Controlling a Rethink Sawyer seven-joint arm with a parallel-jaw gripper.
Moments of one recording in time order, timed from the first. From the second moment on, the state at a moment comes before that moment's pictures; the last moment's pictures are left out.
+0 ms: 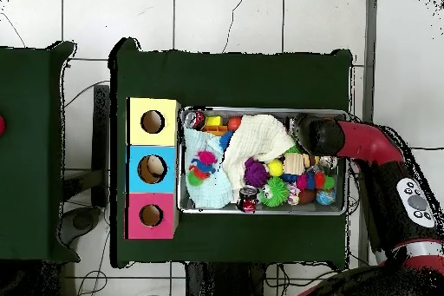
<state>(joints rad) -0.82 -0.31 0.48 1.27 -0.66 0.60 1.55</state>
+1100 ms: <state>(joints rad) -0.82 -0.57 0.53 1.51 -0.60 0.79 1.55</state>
